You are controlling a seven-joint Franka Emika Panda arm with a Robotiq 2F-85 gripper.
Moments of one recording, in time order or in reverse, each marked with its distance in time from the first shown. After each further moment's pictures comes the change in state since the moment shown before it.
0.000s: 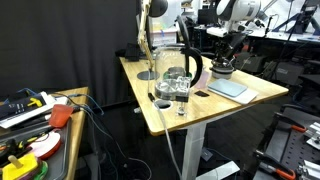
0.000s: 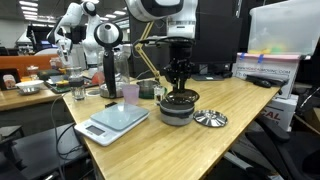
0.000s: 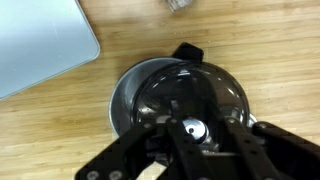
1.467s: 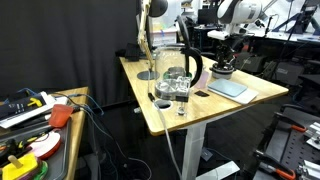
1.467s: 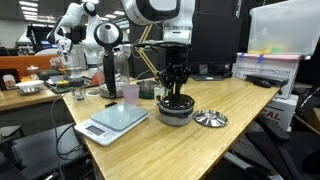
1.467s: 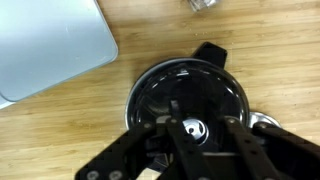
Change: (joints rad) arm 0.002 -0.004 0.002 -0.043 0.000 -0.001 0.000
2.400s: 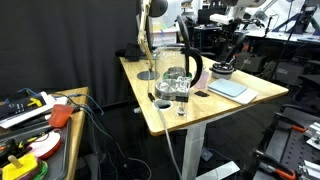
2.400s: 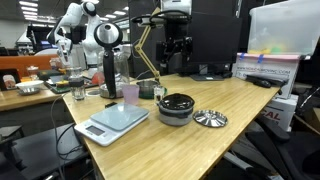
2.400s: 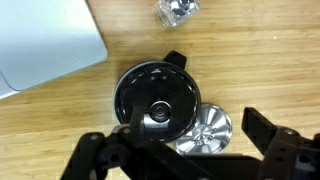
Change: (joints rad) arm 0.000 -0.160 0.005 -0.026 0.000 -0.018 -0.060
